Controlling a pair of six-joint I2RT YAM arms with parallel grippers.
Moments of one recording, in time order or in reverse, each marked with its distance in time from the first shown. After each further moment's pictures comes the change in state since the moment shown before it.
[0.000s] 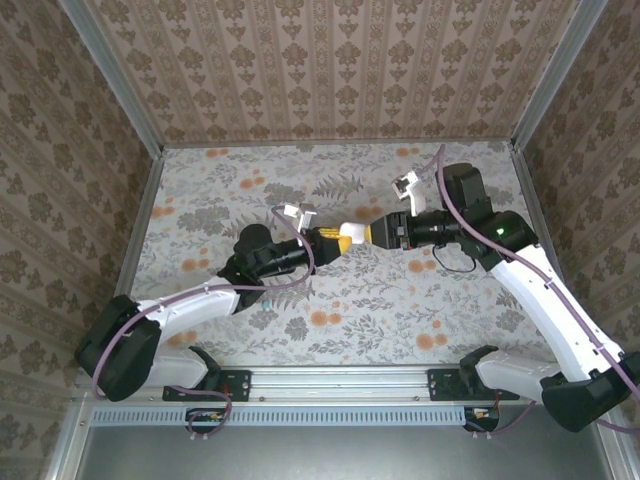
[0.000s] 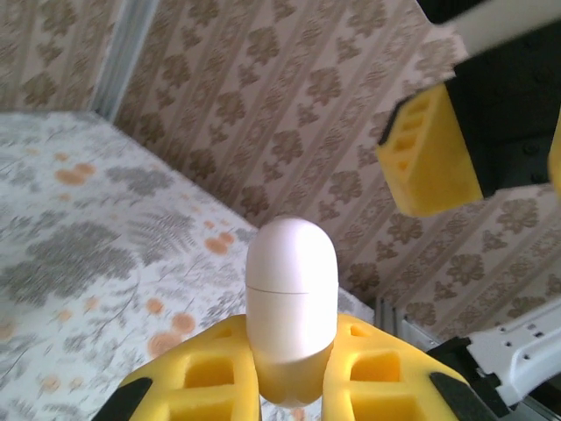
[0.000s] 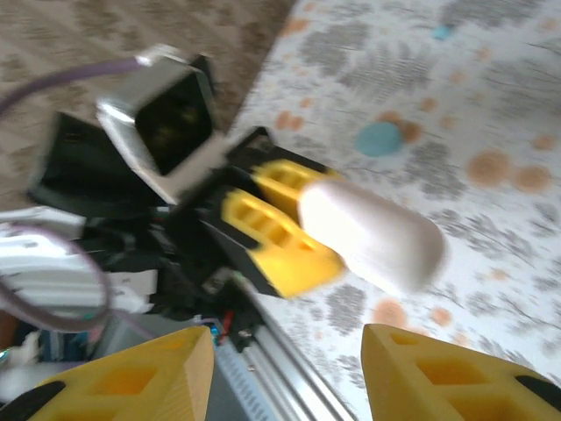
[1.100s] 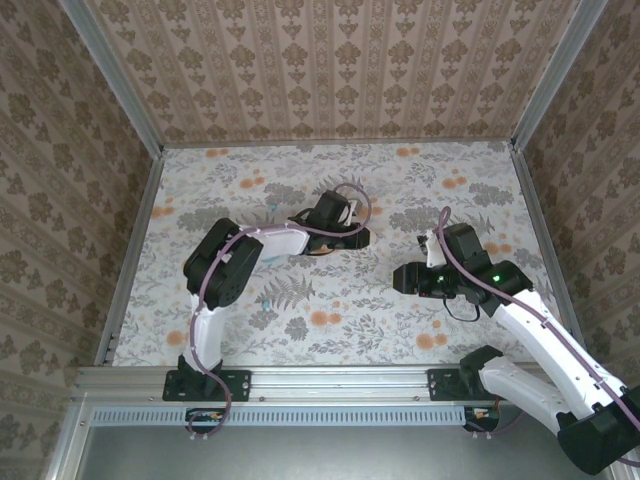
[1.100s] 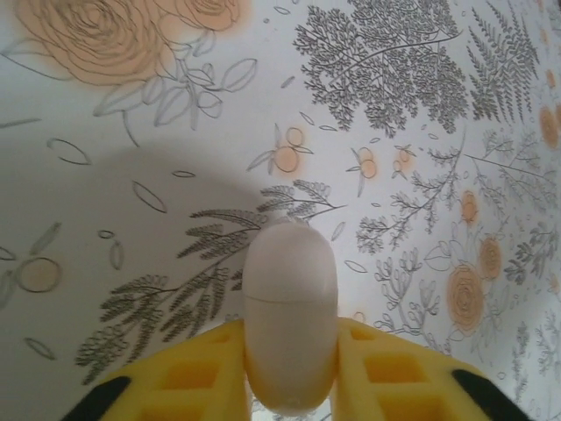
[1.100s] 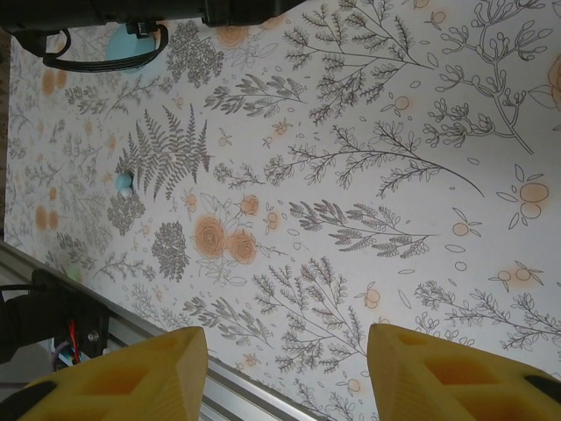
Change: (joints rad) left arm 0.005 0.768 0.691 -0.716 -0.223 0.000; right arm -0.011 -0.245 -0.460 -0.021 0.275 0.136
